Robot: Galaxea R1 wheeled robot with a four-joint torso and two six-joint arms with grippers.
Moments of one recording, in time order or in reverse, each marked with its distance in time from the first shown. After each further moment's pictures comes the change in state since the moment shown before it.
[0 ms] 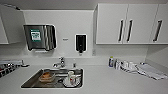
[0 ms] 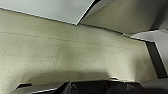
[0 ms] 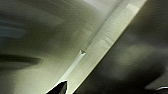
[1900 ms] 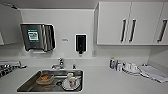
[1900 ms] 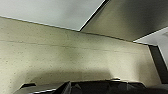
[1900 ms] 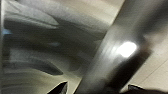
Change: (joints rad) left arm 0.002 -0.013 0.000 0.000 0.002 0.000; right arm 0.163 0.096 -0.132 -0.013 0.094 0.117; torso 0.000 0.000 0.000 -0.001
